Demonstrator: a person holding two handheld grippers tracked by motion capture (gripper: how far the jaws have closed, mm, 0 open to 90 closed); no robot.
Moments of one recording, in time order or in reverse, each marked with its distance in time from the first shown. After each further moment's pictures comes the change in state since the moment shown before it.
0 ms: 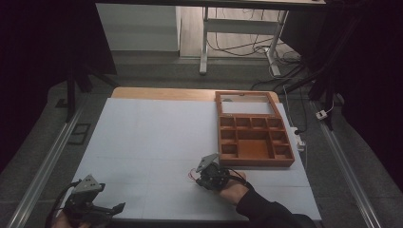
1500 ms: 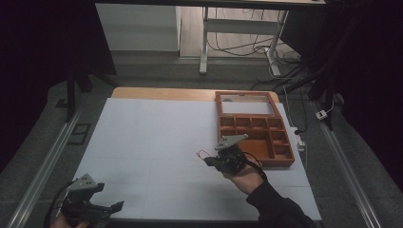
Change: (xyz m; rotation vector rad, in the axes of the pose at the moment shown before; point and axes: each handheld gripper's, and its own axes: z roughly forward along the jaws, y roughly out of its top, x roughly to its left) left arm 0.007 -0.002 -0.003 -0.029 -0.041 -0.050; right arm -0.030 0.008 -0.066 -0.250 -0.037 0.142
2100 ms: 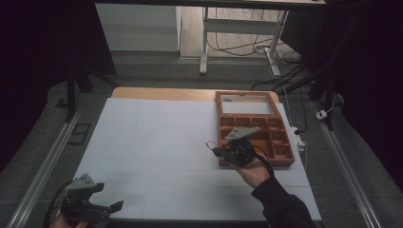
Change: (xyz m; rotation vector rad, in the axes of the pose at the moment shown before) left arm 0.001 0.000 -0.001 -0.004 -0.013 -0.009; right arm -0.025 0.001 -0.017 -0.051 -0.071 0.060
